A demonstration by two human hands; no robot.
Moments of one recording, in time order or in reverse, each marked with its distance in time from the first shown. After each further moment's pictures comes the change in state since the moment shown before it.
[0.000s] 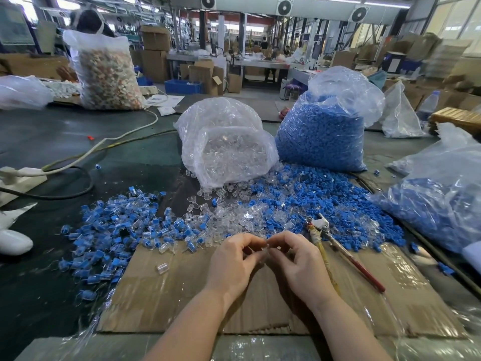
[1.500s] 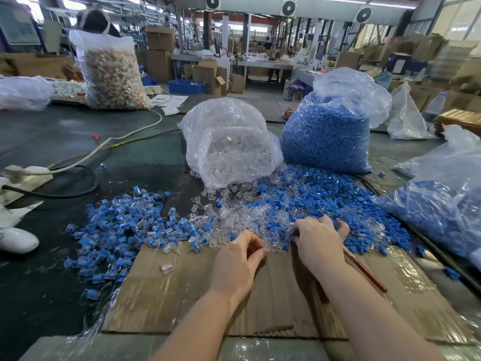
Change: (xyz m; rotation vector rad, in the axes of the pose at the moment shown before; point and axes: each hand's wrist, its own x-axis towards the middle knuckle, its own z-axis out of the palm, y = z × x) left_hand -0.001 -0.002 0.002 0.081 0.041 0.004; right_hand 0.046 0.006 -0.012 -0.884 -0.072 0.207
